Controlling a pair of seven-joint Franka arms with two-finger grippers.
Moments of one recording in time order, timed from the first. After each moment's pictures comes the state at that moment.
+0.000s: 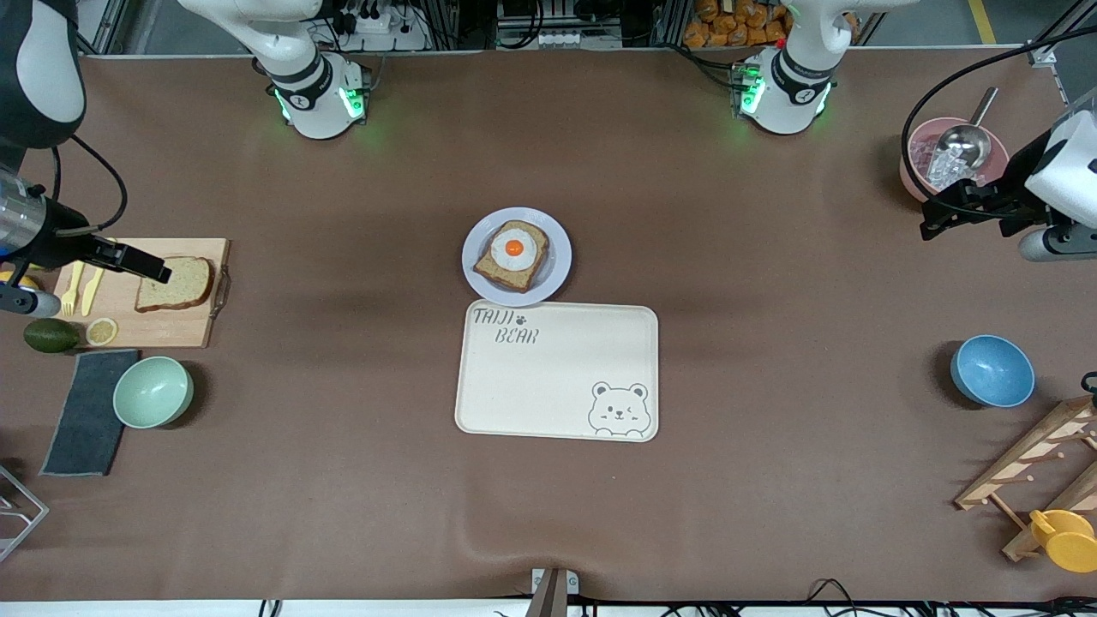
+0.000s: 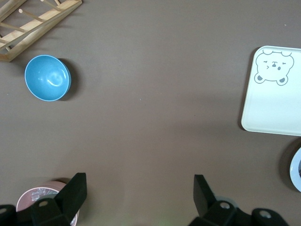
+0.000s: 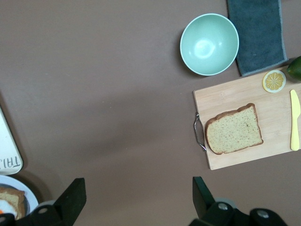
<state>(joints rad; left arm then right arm) -0.03 0.05 -0.06 -1.50 0.02 1.51 -0.12 -0.10 0.07 0.00 -1.74 0.02 1.70 0.17</state>
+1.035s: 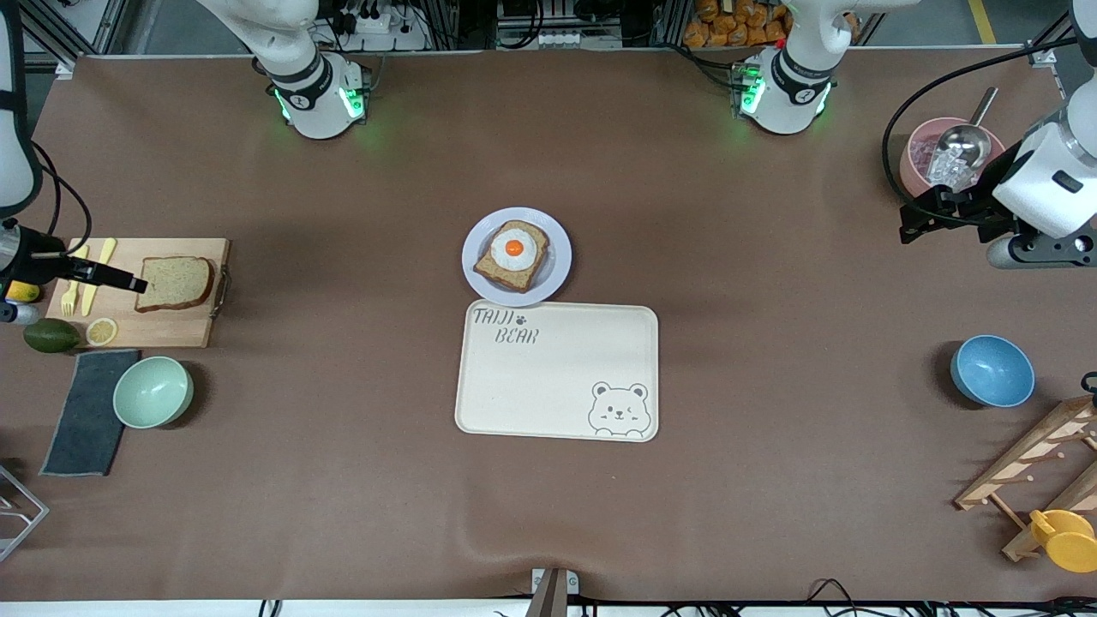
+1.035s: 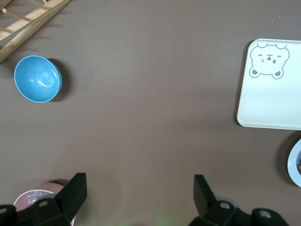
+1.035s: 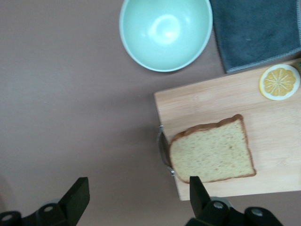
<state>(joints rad) -0.05 0.07 -0.06 -1.50 0.01 1.51 -0.12 -0.41 0.17 0.00 -1.96 0.15 1.95 -0.26</state>
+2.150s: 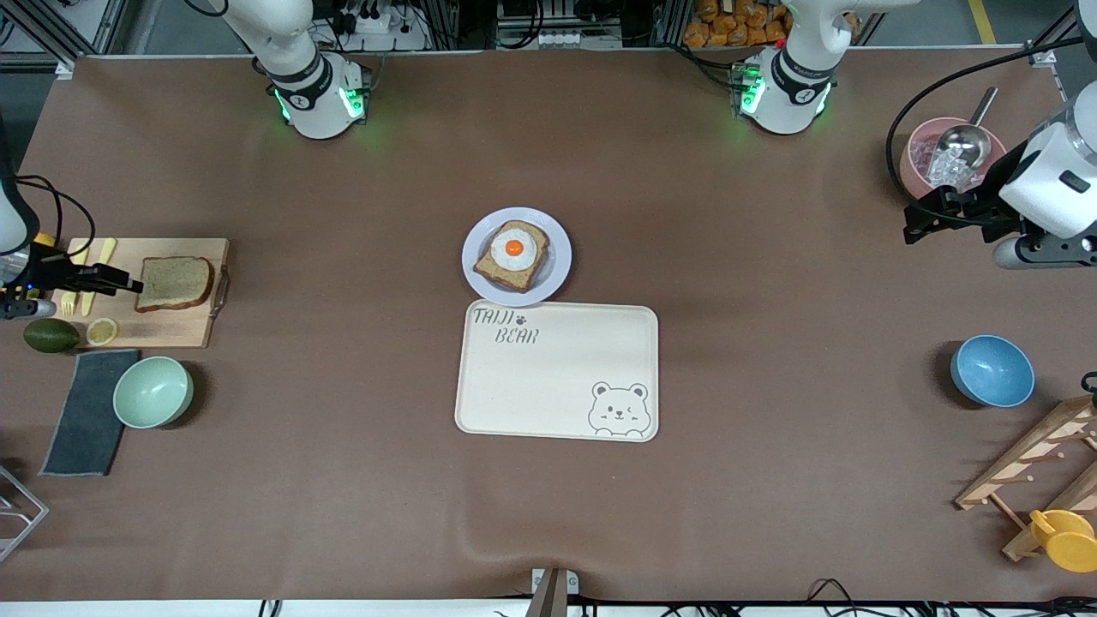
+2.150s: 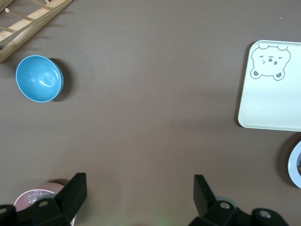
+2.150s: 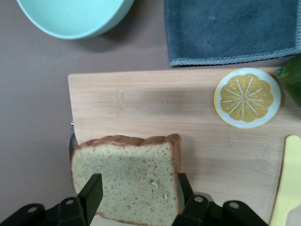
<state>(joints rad) -0.05 0.07 -0.06 -1.50 0.01 1.51 -0.12 -0.62 0.42 0.00 -1.97 0.20 2.14 -0.76</state>
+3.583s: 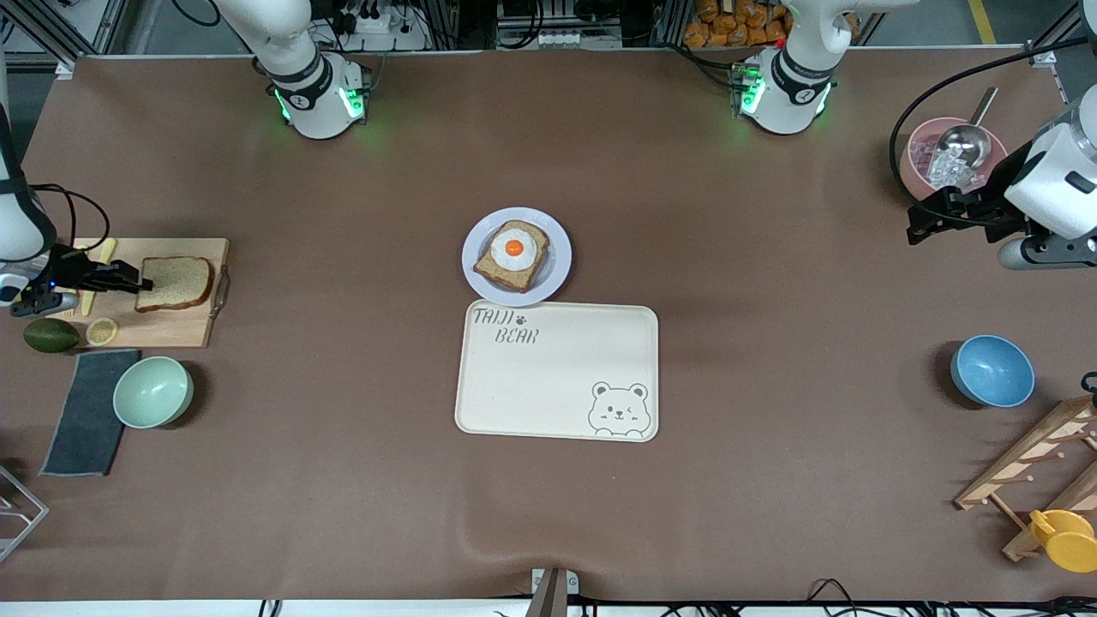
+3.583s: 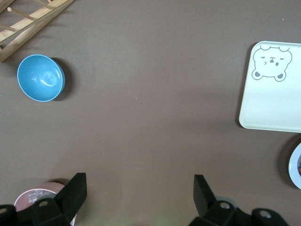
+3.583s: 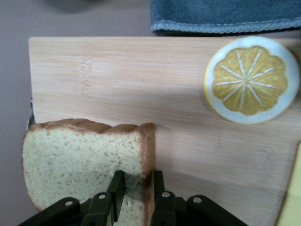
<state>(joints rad) -0.04 0.07 -0.06 -1.50 0.01 1.51 -0.12 -0.68 0.50 0.00 -1.98 0.24 2.20 -0.94</state>
